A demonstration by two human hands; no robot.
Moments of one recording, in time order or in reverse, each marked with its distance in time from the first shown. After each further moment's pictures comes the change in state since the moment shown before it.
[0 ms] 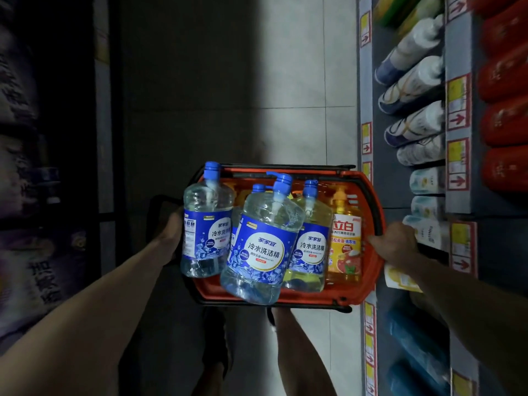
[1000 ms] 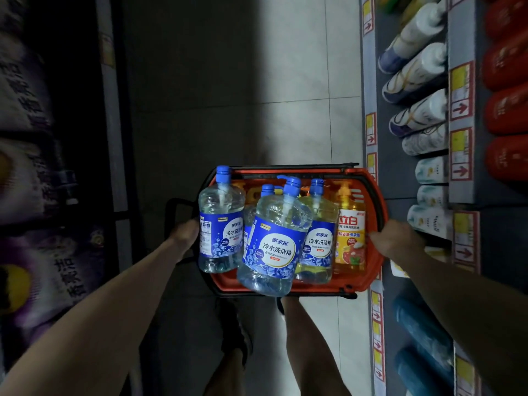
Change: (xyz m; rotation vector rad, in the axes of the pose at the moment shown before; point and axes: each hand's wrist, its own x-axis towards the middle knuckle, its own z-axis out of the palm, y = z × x) left_hand 0.004 -0.011 -0.004 0.403 0.128 -0.057; right_hand -0.004 0.005 0.008 -0.268 -0.054 0.069
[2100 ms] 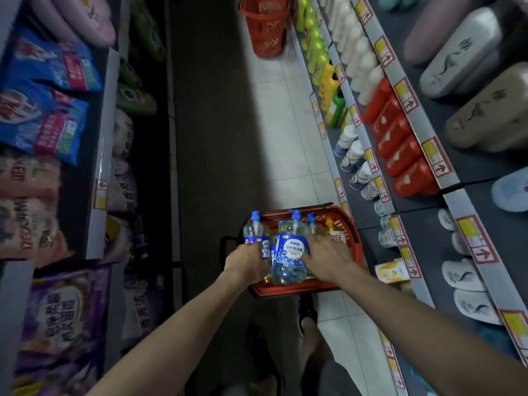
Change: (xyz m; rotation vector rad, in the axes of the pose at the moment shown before) left_hand -0.326 0.018 -0.049 0.874 0.076 0.698; right_hand -0.352 -0.059 -0.072 -0.108 0.269 -0.649
